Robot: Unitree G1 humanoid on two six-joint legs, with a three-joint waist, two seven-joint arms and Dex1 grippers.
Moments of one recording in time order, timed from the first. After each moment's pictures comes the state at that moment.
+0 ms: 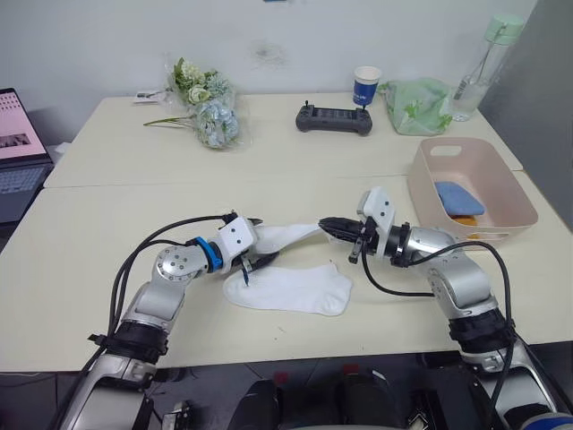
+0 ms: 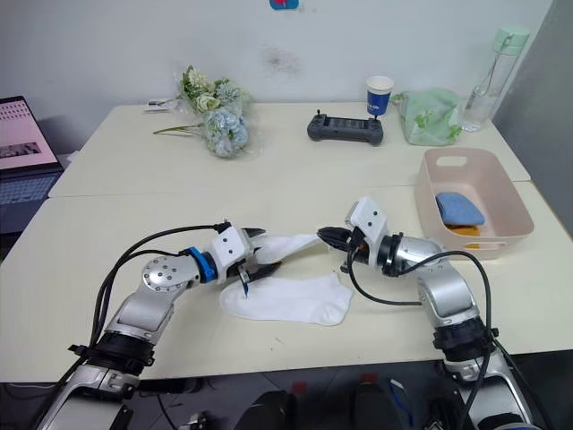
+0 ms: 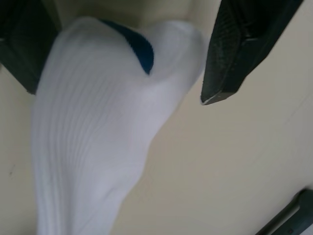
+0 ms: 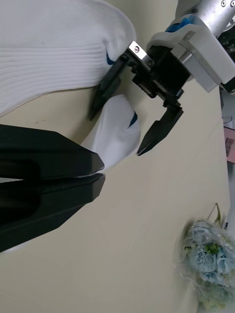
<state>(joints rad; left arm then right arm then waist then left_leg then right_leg) -0.41 0.57 -0.16 0.29 0.03 -0.11 -0.77 -0.46 -0.39 0.17 -0.07 0.23 0.37 0.85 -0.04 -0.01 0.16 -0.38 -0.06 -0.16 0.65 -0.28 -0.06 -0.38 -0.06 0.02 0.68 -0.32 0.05</state>
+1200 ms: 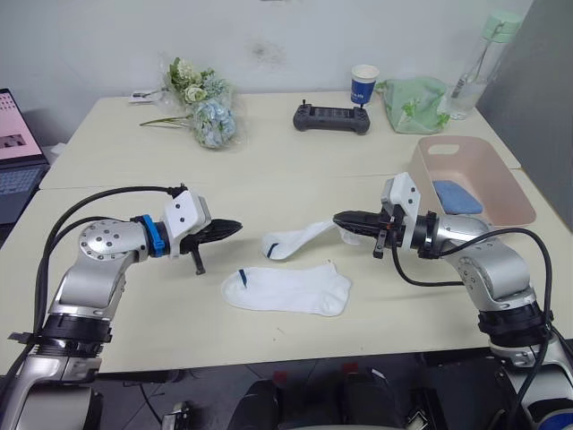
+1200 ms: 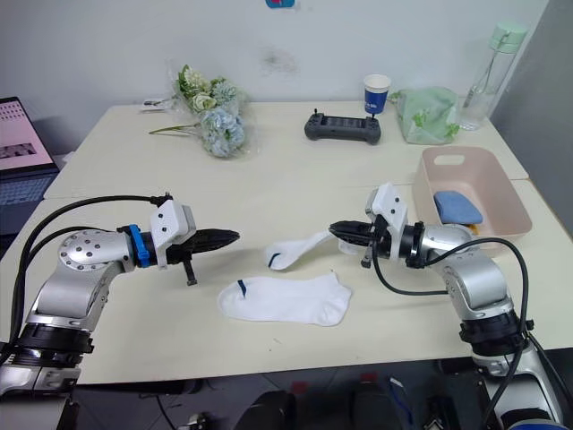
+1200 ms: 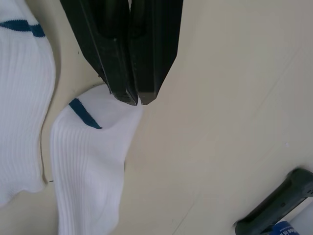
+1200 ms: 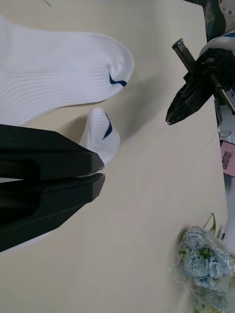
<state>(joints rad) -0.39 0.78 -0.01 0.11 -0.26 0.07 -1.09 -0.50 -0.53 0.12 -0.15 0.37 0.49 0.94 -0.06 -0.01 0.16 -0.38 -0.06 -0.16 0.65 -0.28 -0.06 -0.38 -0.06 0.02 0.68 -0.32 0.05</state>
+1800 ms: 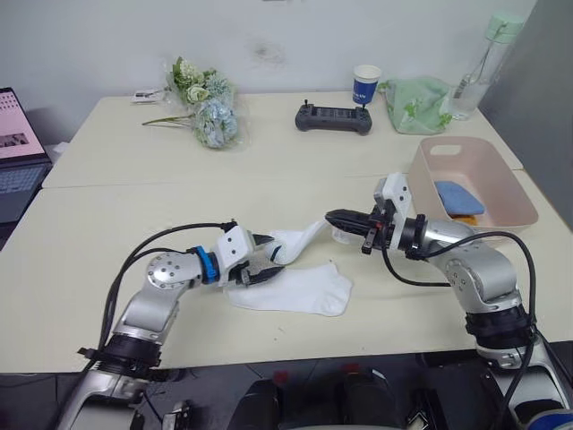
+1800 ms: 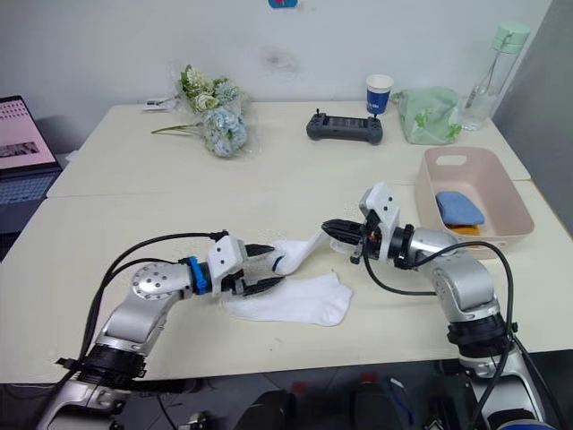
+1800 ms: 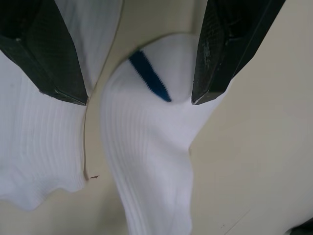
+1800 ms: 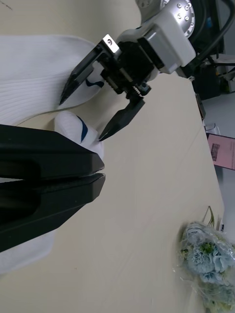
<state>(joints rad) -0.34 0.54 -0.17 0.14 -0.09 -0.03 -0.95 -0.50 -0.45 0.10 -0.18 0.44 0.60 0.83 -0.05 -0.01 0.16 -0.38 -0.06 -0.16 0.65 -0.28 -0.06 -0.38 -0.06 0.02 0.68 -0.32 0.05</state>
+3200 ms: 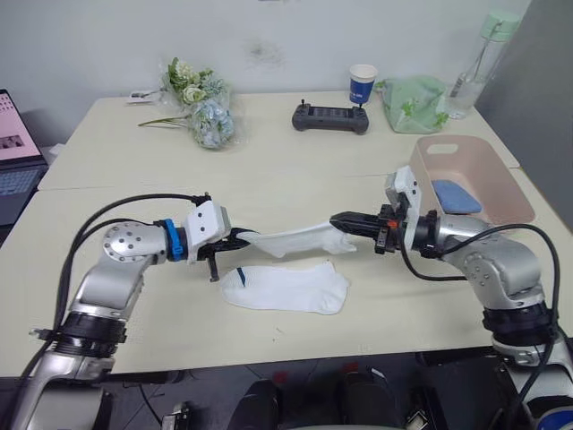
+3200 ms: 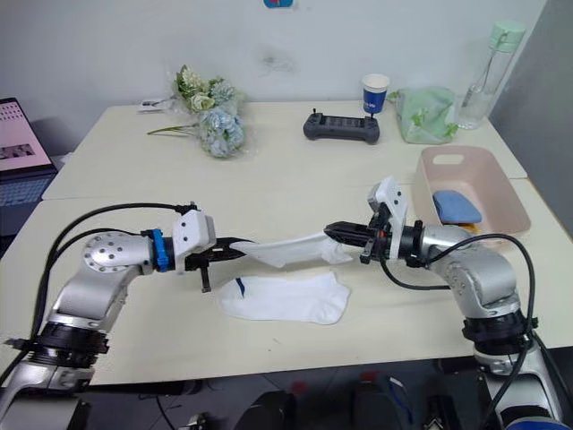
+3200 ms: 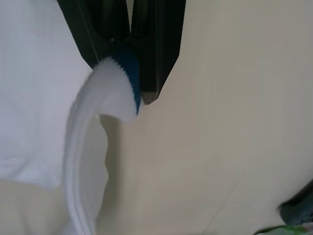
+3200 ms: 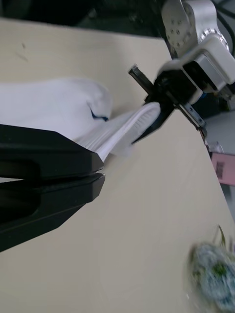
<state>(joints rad) -0.37 0.82 -0.06 -0.05 -0.33 0.21 -1.18 -0.52 -0.58 0.06 -0.29 0.69 0.88 0.92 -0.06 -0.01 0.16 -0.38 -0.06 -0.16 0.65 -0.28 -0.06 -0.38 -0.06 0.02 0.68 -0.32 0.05</state>
